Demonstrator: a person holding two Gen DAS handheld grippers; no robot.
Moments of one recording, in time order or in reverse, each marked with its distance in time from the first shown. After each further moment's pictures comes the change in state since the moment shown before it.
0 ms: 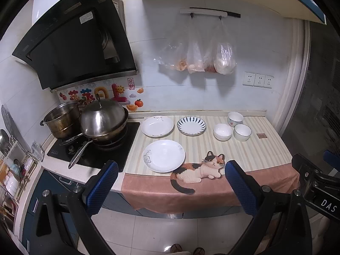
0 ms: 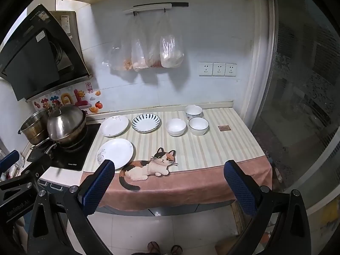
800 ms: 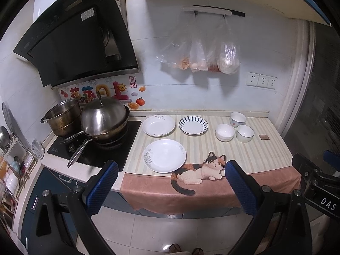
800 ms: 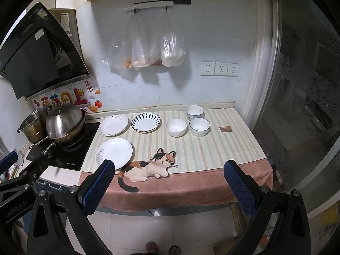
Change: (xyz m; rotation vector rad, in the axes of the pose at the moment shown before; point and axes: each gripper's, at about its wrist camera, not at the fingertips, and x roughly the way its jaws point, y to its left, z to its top) left arm 0.008 0.007 -0.004 -0.012 0.007 0.009; right arm 0.006 0.000 0.003 -0.005 0.009 0.000
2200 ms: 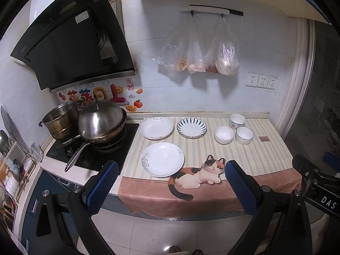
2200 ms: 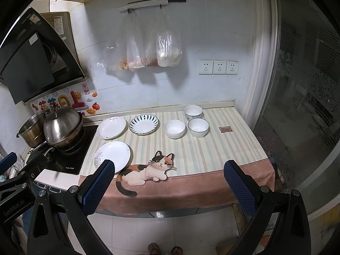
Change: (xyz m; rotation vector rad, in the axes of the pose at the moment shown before) left arm 0.015 -0.008 0.009 0.006 0.000 0.004; right arm 0.024 -0.007 0.009 0.024 0.010 0.000
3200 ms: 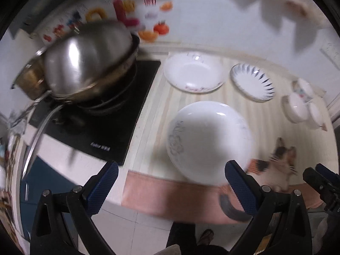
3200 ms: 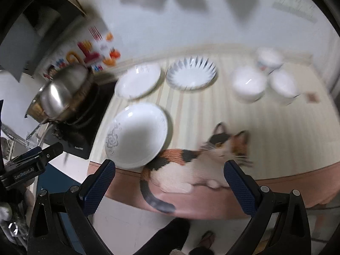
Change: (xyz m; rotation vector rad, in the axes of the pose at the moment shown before) left arm 0.364 0.127 -0.021 -0.092 0.467 0.086; right arm 0.364 0.109 -0.025 -0.012 0.398 0.308
